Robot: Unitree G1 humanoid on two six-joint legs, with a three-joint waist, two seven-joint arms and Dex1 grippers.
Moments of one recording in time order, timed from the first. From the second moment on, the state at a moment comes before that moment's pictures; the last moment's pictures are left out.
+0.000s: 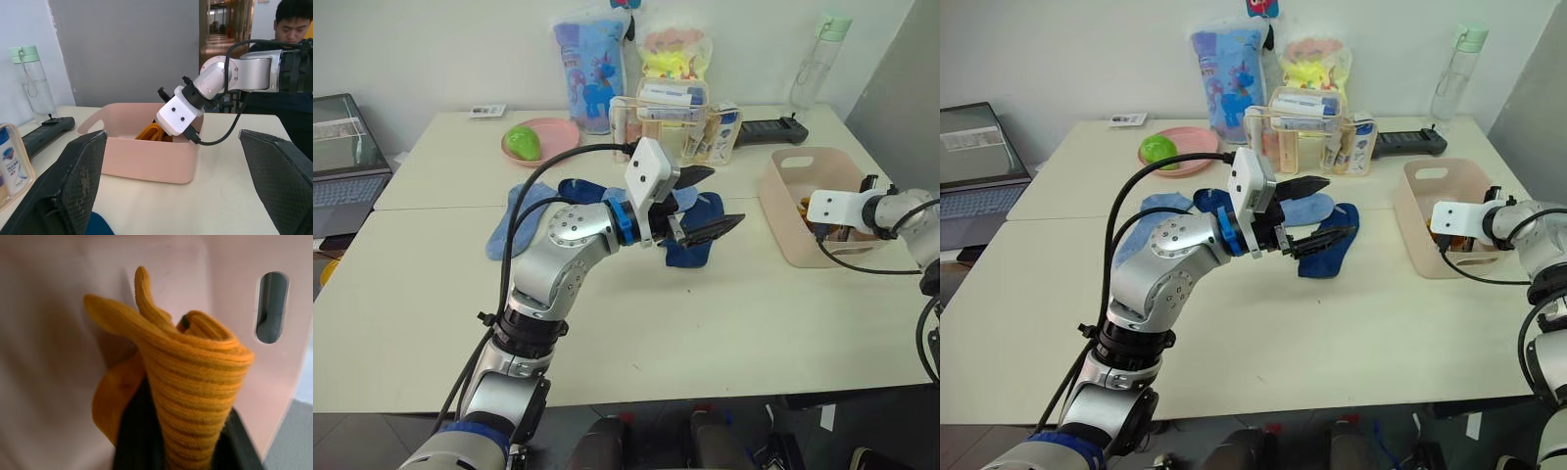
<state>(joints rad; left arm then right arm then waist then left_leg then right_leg) -0.73 0.25 -0.18 -0.20 -0.42 0.52 -0.72 -1.04 -0.92 0.42 1.00 -0.49 -0.33 0.75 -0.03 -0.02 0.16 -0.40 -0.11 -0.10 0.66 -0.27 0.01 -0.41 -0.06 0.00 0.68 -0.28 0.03</state>
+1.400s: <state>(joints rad) -0.36 0.45 0.11 -0.15 -0.28 0.41 -0.52 -0.53 -0.43 -0.08 -0.06 0.05 0.43 0.70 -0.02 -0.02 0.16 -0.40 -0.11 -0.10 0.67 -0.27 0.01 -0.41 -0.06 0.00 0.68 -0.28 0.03</state>
